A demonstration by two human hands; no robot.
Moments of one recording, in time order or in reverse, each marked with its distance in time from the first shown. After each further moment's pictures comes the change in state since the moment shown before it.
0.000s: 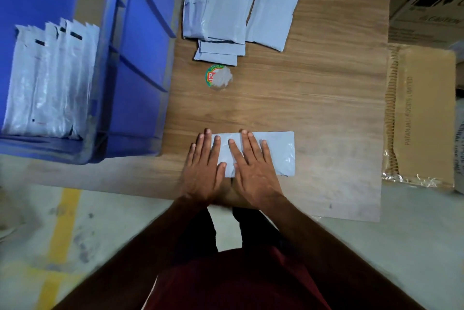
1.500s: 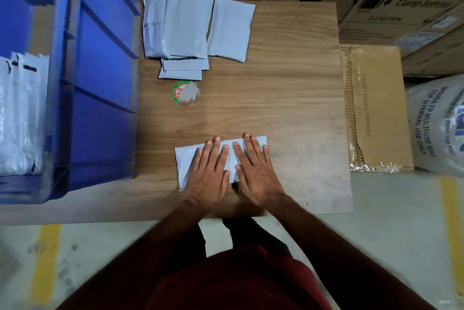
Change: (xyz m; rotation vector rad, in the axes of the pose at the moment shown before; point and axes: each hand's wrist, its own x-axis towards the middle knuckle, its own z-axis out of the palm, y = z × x) left_hand 0.034 0.056 -0.005 0.057 -0.027 0.236; right_hand -0.020 0.060 -0.020 0.226 0.040 0.115
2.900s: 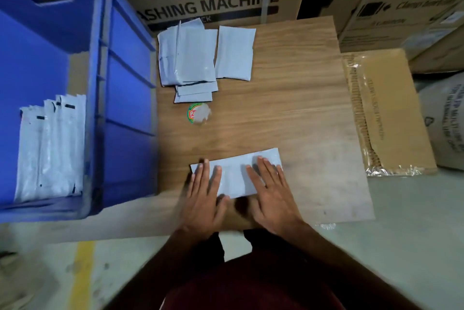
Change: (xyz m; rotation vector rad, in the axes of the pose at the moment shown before) left_hand -0.043 -0.027 -0.047 -0.078 -0.085 -0.054; right_hand -0.028 -0.032 -0.022 -0.016 0.052 0.030
